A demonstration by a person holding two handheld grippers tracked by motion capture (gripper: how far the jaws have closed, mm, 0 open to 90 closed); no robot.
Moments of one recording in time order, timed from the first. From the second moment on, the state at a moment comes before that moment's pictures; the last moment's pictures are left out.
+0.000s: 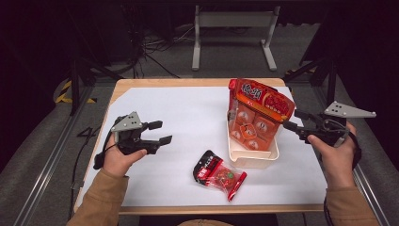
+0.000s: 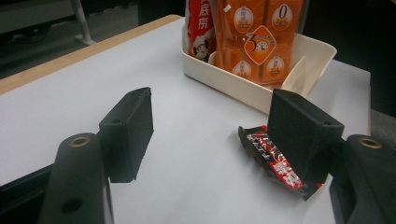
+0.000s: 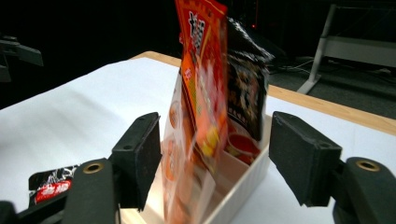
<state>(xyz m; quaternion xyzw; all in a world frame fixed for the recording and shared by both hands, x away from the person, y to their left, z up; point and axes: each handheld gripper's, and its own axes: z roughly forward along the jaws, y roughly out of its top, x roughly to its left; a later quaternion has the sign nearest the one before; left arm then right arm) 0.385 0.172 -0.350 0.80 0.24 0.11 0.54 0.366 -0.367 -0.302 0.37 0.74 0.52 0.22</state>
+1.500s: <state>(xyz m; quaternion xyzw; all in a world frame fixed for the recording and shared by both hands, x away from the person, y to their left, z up) 0.375 0.116 -0.407 0.84 0.23 0.01 0.50 0.362 -0.393 -0.351 0.40 0.74 0.49 0.22</state>
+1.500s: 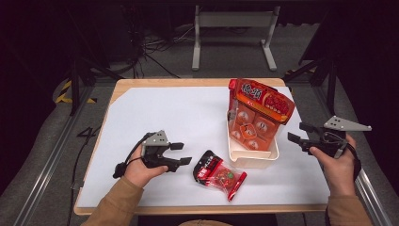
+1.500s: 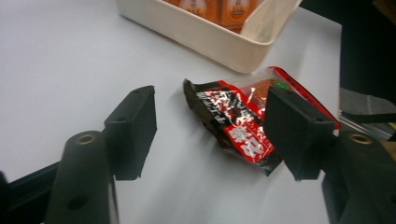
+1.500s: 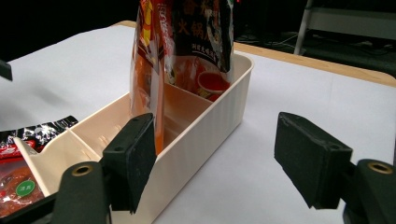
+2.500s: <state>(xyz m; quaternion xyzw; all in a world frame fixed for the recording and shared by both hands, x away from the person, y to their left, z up) 0.370 0.089 -0.441 0.86 0.24 -0.06 0.44 0.362 -0.391 -0.350 0.40 0.74 0.49 0.23</state>
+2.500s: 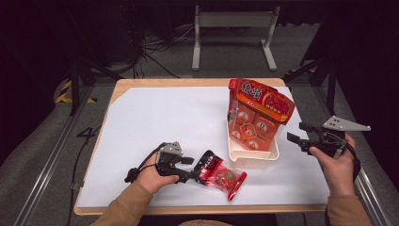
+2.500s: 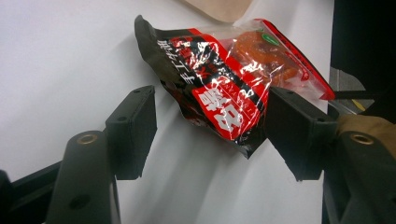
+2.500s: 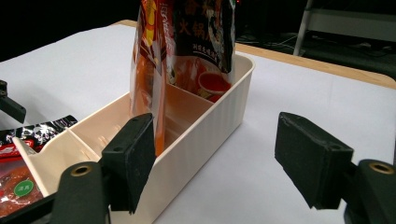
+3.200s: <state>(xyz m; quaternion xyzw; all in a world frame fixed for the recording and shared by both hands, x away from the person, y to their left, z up) 0.368 0.075 -0.451 0.87 0.23 -0.09 0.42 0.363 -0.389 -0.351 0.39 0.74 0.49 0.22</state>
